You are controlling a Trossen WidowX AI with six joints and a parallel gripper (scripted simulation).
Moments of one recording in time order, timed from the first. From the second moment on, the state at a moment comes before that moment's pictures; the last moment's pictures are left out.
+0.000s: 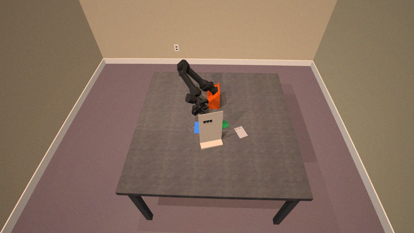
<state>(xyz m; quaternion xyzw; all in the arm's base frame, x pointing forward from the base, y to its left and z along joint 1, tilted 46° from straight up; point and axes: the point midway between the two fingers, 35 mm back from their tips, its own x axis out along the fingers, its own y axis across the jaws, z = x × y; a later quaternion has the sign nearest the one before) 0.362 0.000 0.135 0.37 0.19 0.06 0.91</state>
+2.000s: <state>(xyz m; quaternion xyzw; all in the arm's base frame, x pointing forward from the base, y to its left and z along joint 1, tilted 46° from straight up) 0.335 -0.003 0.139 0.38 0.19 0.06 0.91</state>
